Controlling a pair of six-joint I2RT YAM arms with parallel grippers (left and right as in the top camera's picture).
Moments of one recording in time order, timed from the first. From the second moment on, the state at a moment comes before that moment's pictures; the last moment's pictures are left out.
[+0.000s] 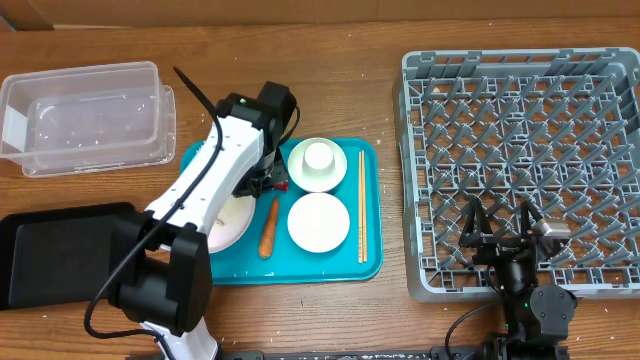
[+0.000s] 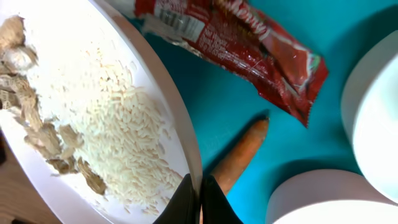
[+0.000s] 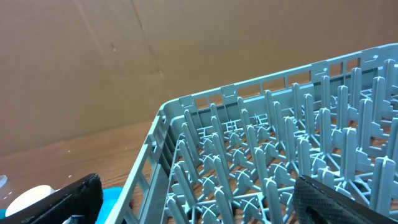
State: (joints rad) left arm -0.35 1.87 1.50 -1.27 -0.18 -0.68; right arm -0.08 0.01 0.02 -0.03 -0.12 0.28
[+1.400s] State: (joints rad) left arm 0.17 1.88 1.68 -1.45 -0.20 -0.64; right arm -0.08 0.01 0.02 -0.03 -0.12 0.28
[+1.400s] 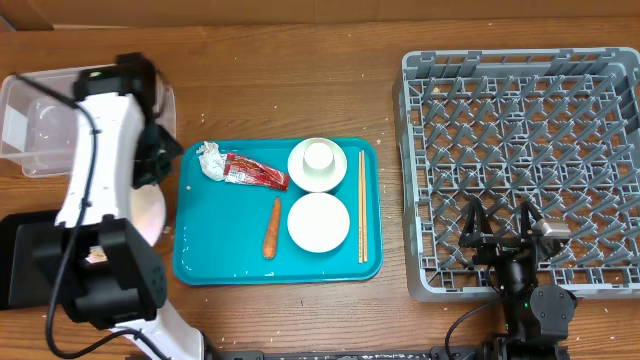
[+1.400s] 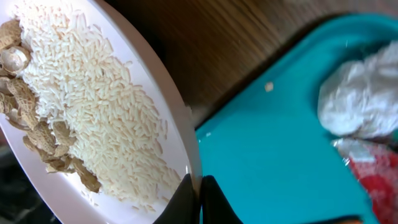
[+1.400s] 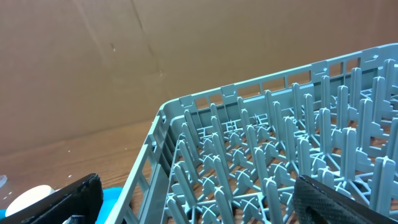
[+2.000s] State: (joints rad) left arm 0.57 1.88 1.68 -1.32 0.09 -0.50; right arm -0.08 0.01 0.02 -0.03 -0.12 0.28
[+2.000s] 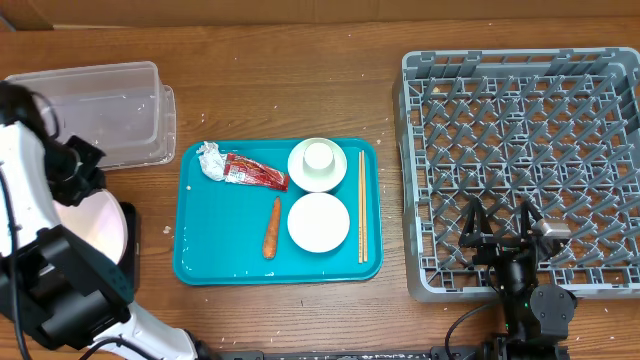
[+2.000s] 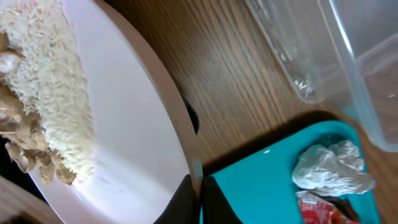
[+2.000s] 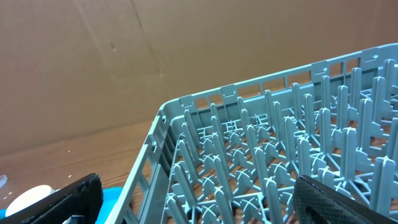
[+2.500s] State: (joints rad) left arm 0.75 1.88 1.68 -1.23 0.37 -0.41; right arm -0.08 0.01 0.02 -0.03 -0.12 0.28
